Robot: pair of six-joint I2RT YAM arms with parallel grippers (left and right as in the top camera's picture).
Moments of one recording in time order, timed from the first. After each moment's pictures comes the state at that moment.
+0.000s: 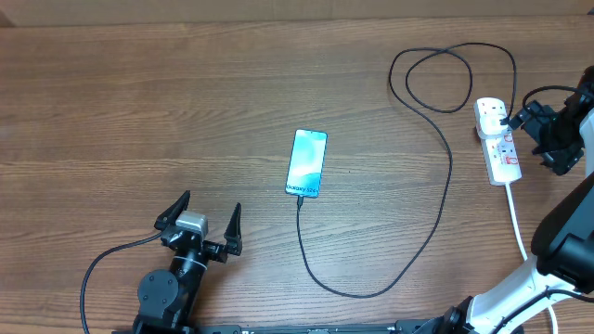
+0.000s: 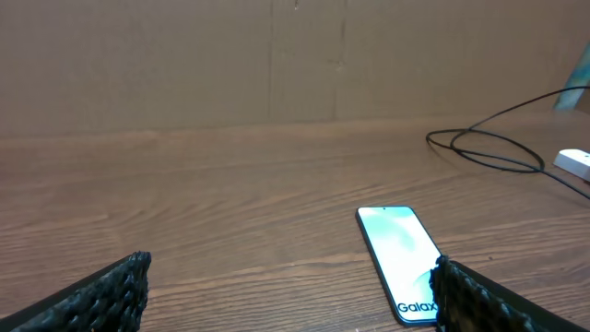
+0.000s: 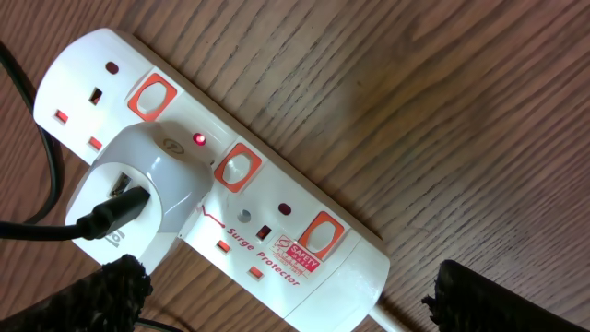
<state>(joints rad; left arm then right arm) -0.21 0.02 0.01 -0.07 0.07 -0.07 -0.51 1.97 1.58 -0.97 -0.06 0.36</state>
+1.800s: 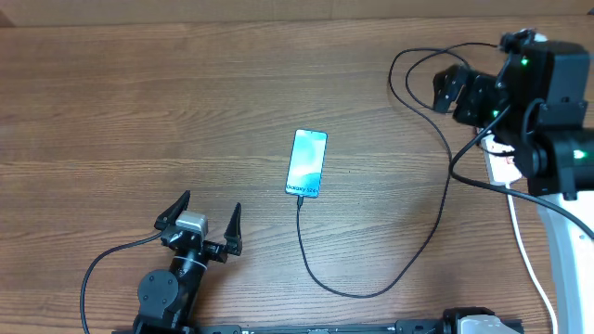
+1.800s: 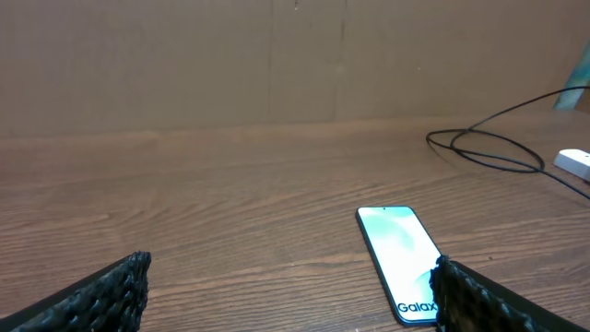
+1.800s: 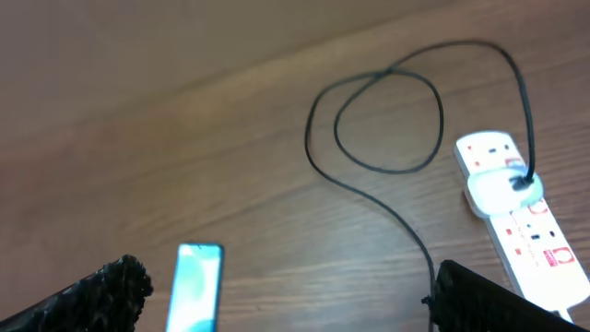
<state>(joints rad) -0.21 0.02 0.01 -0.07 0.07 -0.07 0.04 1.31 1.53 -0.96 -0.05 0.31</state>
